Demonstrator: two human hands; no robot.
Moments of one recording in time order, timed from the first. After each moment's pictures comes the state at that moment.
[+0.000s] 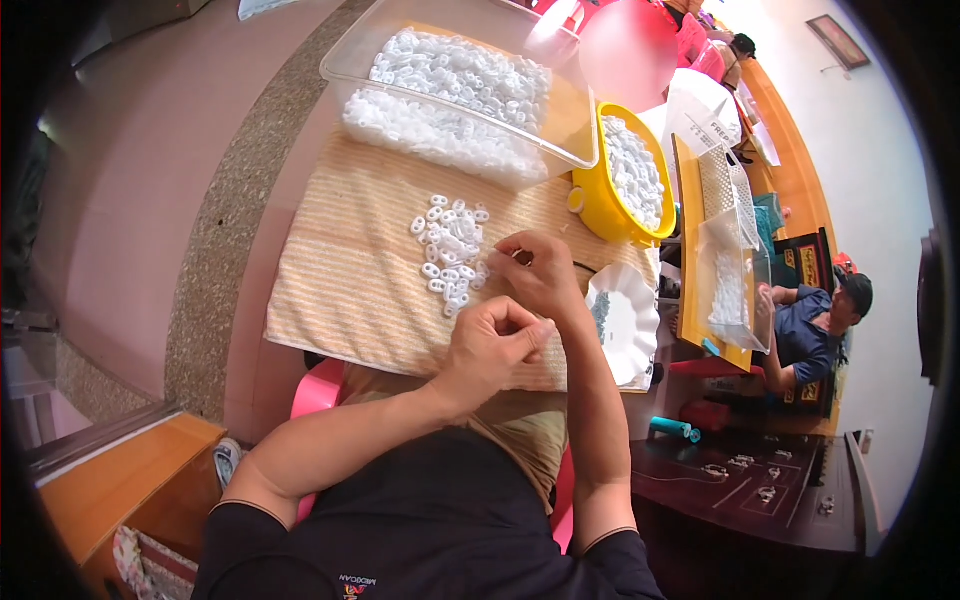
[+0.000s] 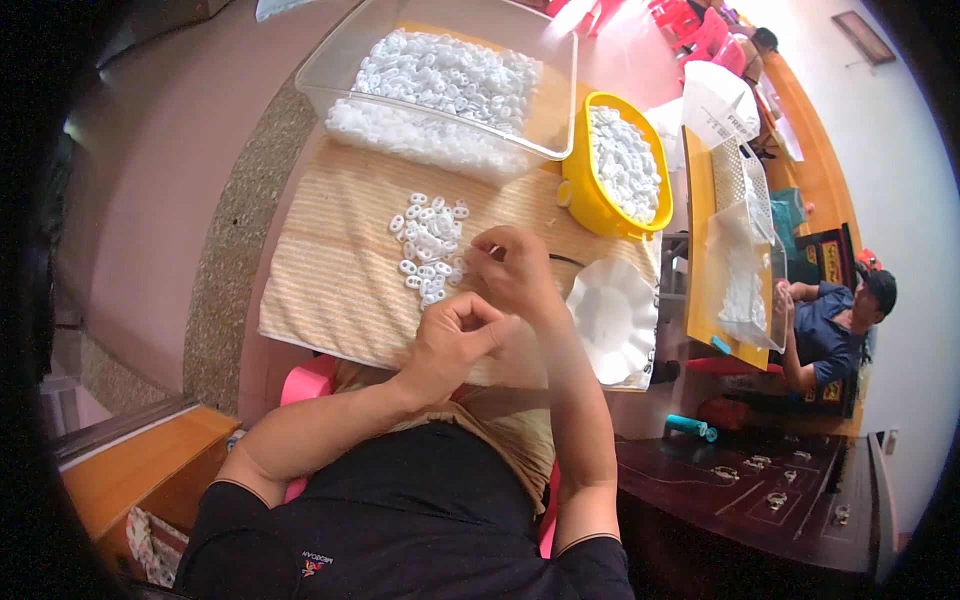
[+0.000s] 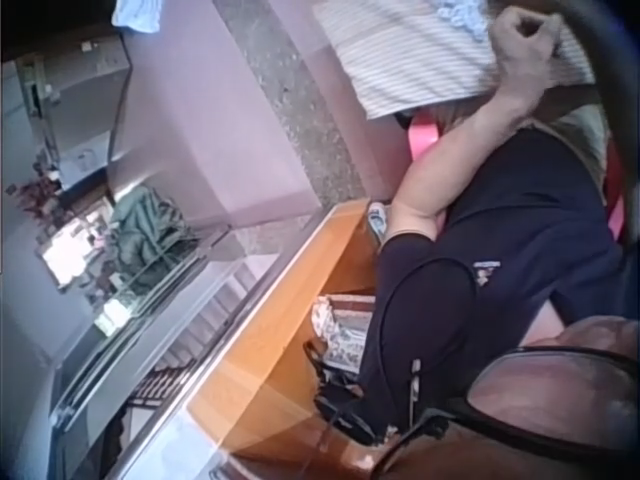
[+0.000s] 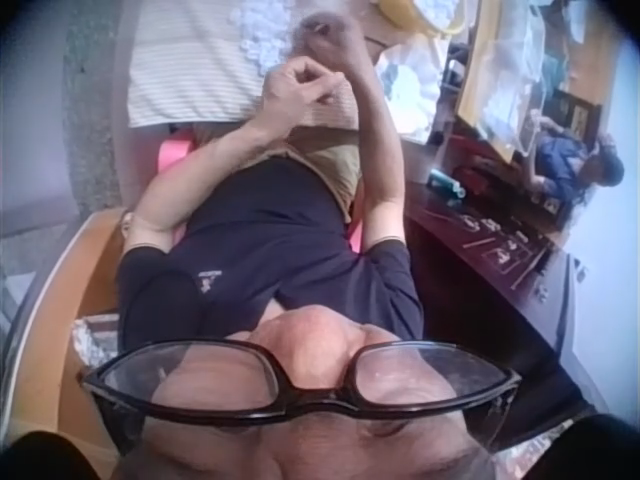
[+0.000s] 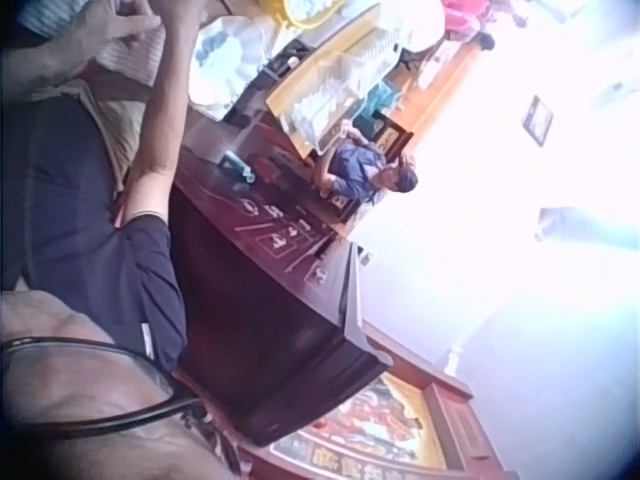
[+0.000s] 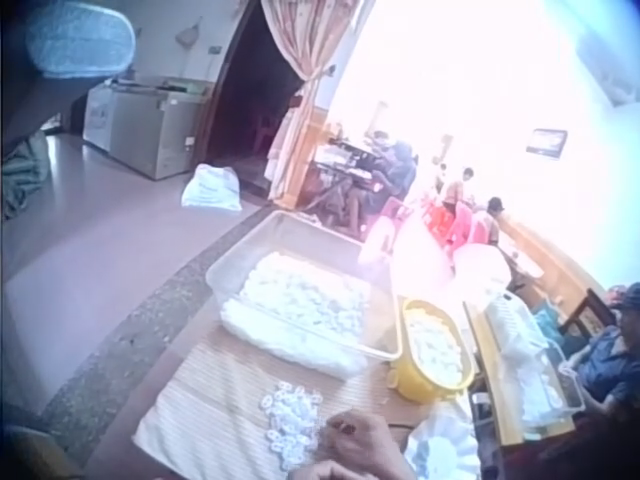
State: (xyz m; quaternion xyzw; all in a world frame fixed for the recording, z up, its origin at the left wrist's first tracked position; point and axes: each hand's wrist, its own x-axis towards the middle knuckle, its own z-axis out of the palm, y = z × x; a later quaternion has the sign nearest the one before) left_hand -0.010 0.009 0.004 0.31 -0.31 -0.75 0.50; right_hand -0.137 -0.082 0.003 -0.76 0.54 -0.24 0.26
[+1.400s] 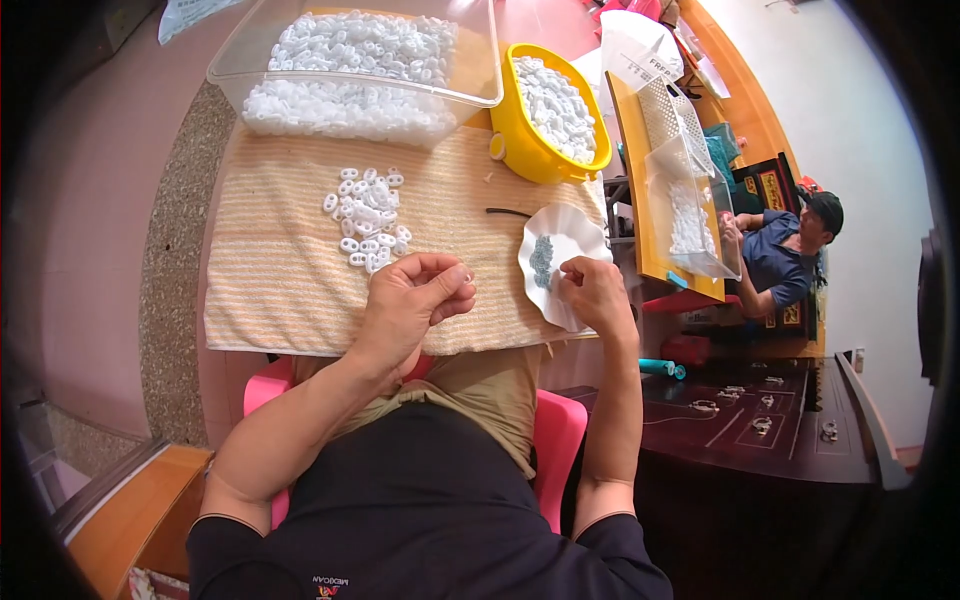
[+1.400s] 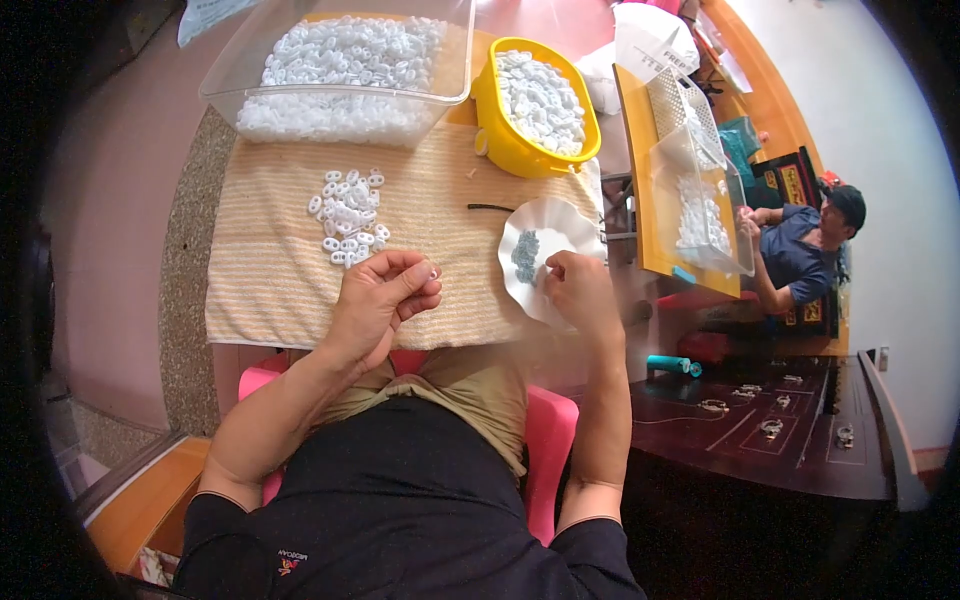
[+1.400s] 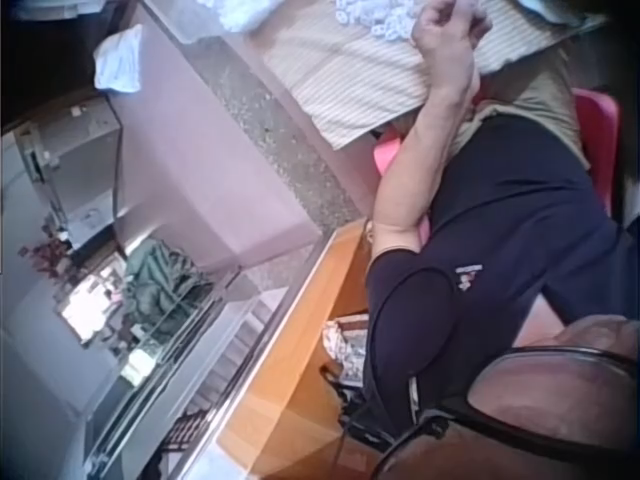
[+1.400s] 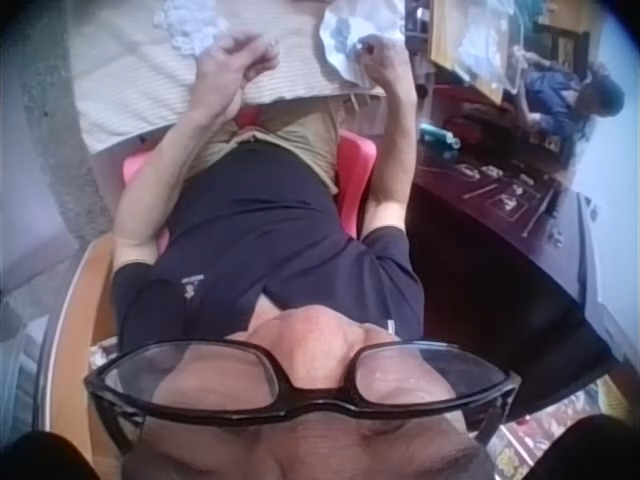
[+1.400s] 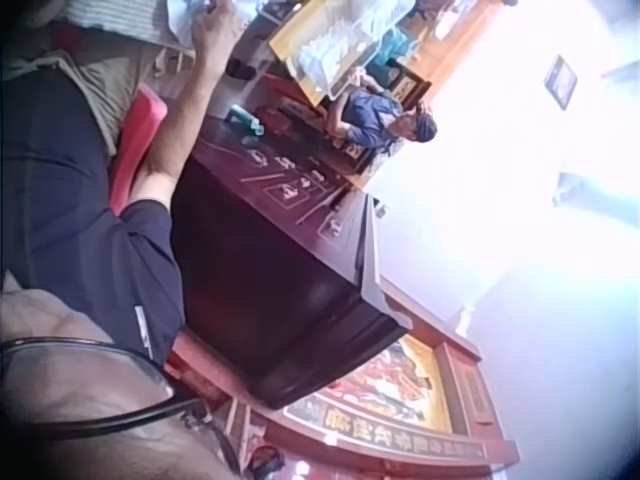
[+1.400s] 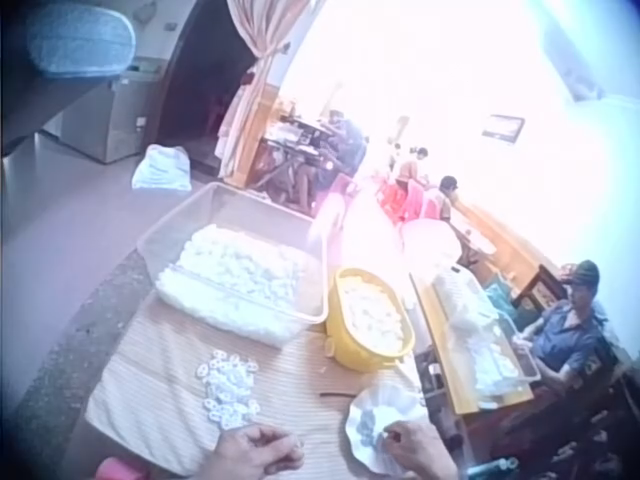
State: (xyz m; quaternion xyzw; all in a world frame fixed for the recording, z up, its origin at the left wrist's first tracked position) left_hand -0.009 0.000 -0.004 0.29 -0.18 -0.82 0.46; right_hand -0.284 0.006 0.033 -0.67 0.73 -0.10 0.11
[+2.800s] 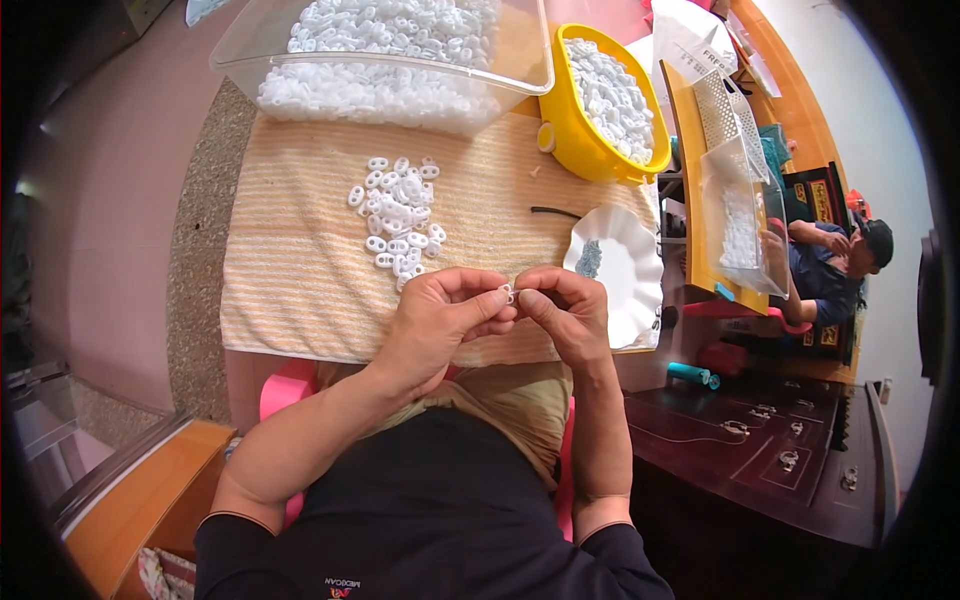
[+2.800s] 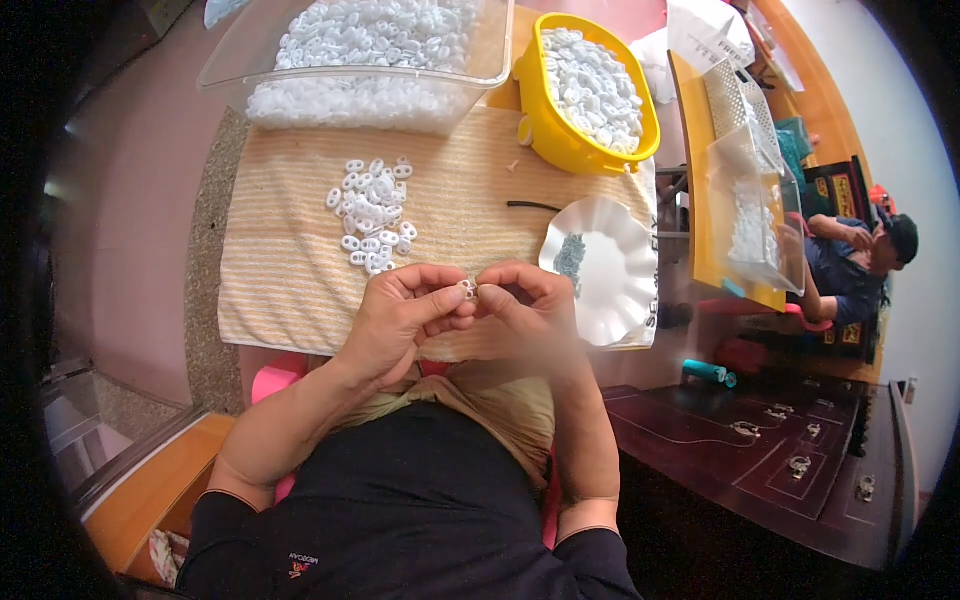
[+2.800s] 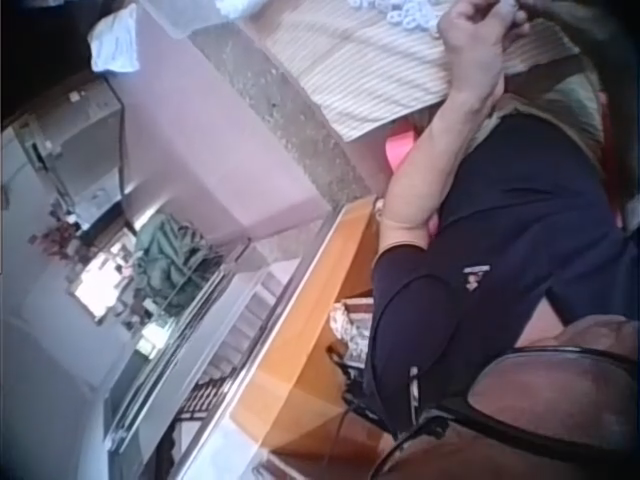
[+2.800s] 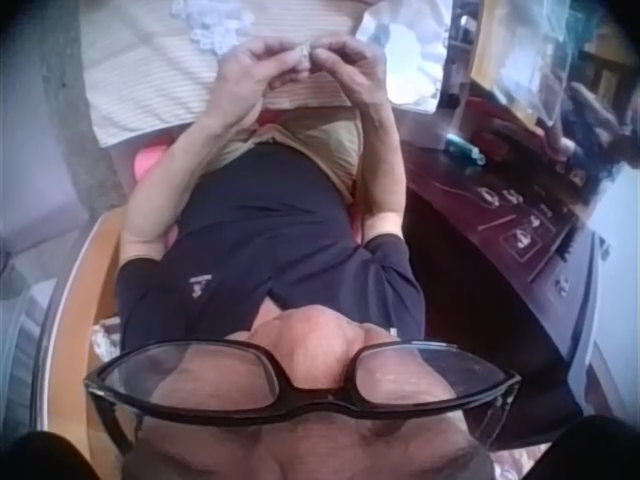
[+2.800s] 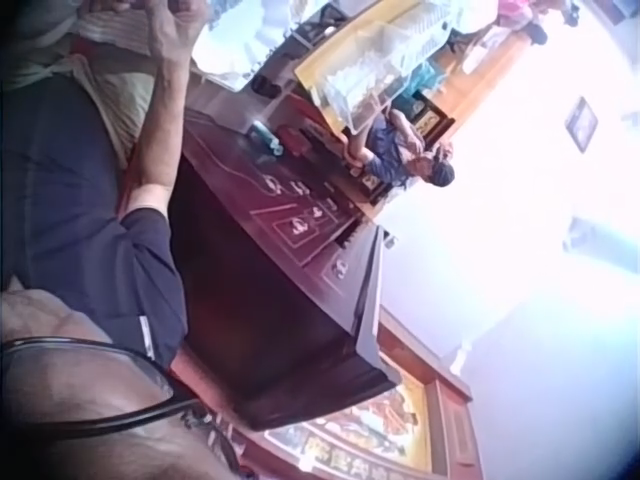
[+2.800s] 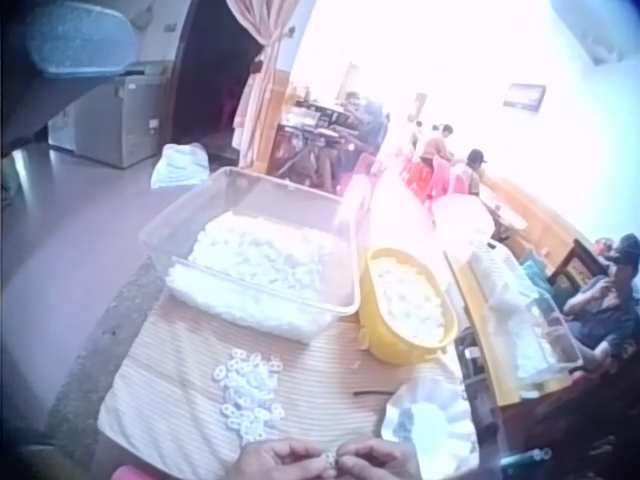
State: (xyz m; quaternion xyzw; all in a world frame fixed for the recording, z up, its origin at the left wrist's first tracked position) left_hand -0.007 -0.002 -0.006 0.31 -0.19 -0.84 0.41; right_hand -0.196 0.008 0.005 -0.51 0.51 -0.42 0.55
